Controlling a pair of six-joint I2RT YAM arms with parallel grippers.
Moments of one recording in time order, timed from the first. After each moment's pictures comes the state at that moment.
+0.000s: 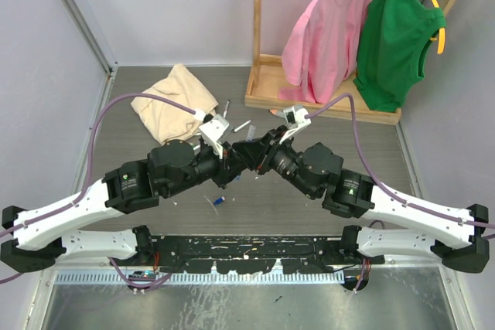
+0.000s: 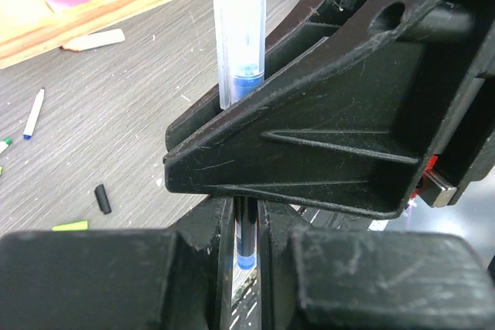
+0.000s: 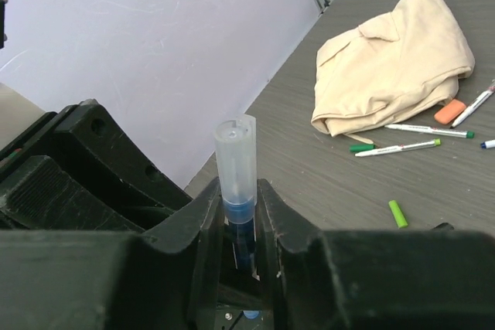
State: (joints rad) left arm -1.21 1.00 1.19 -0.45 -0.25 -0.33; right arm 1.21 0.96 0.99 -0.01 0.40 0.60
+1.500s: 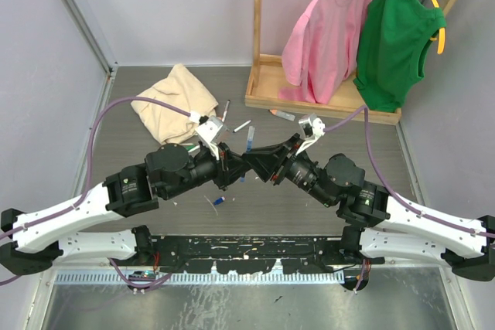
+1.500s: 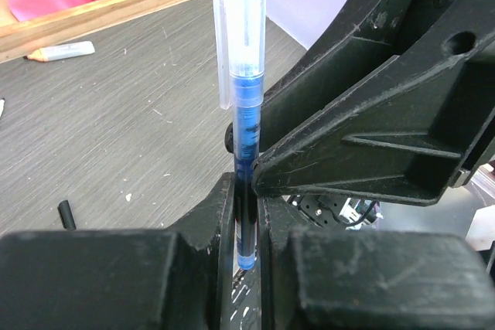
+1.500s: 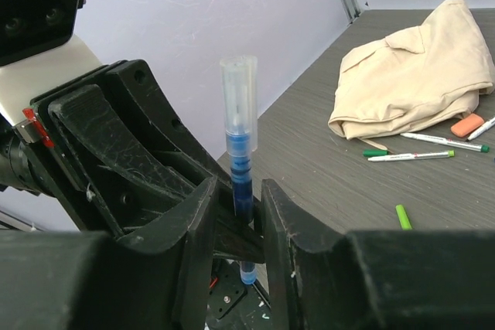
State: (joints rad) left arm -1.21 0.96 1.11 -0.32 -0.20 -0.38; right arm 1.21 0.80 0.87 0.05 0.32 0.53
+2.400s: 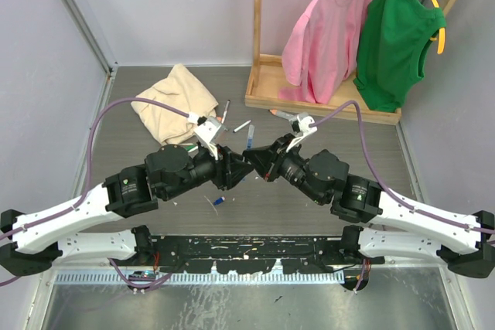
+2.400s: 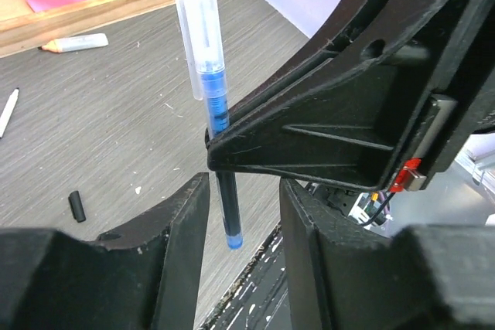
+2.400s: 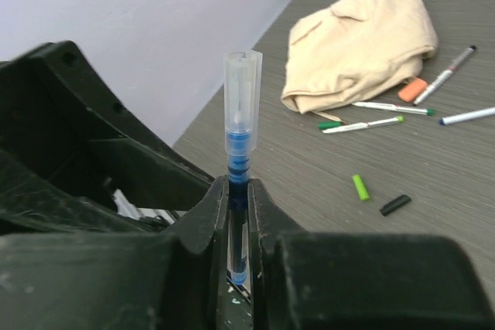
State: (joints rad) left arm -1.21 0.94 1.09 -0.33 -0.23 -0.39; right arm 1.21 0.87 0.91 -0.06 0.40 0.56
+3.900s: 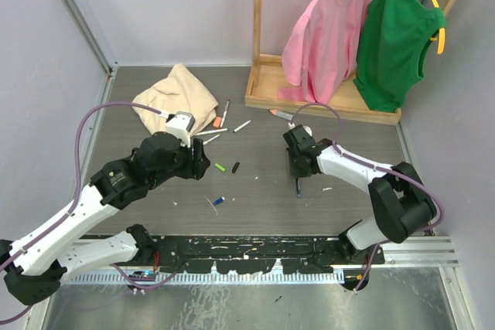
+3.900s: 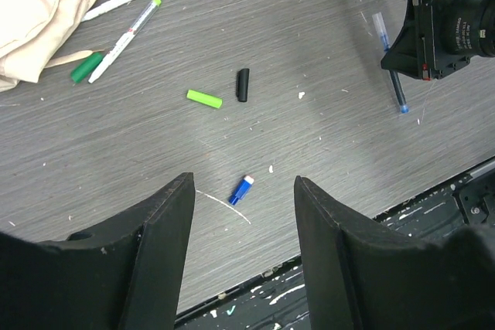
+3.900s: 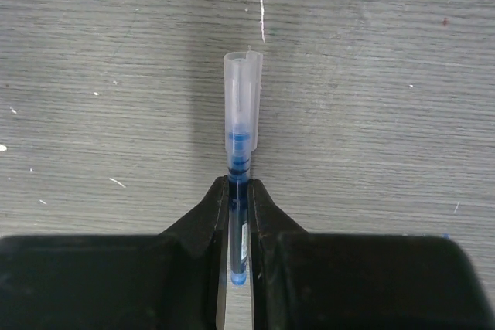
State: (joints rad) left arm -0.85 0.88 1.04 -0.74 -0.26 -0.45; right arm 0.55 1.46 0.81 -0.51 0.18 0.45
